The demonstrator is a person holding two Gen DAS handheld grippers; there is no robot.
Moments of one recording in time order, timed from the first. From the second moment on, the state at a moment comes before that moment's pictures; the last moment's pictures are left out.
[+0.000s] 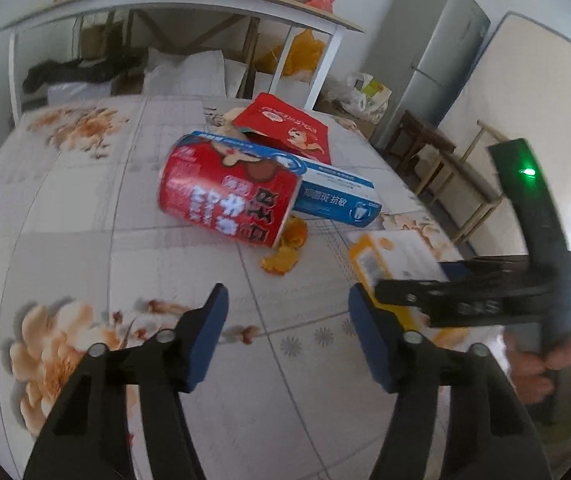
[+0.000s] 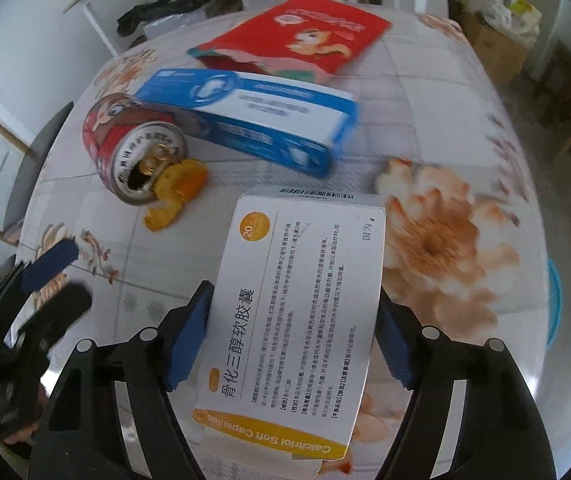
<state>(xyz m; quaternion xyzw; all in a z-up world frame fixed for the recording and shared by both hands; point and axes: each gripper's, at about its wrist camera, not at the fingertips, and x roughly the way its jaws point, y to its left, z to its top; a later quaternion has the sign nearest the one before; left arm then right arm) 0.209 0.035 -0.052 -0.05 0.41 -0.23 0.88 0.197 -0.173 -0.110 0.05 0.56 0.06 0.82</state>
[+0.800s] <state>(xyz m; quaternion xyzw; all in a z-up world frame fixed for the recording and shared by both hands) 0.228 0.010 -0.075 -0.10 0.46 -0.18 0.86 0.161 -0.240 -0.101 0.11 0.54 0.07 0.83</state>
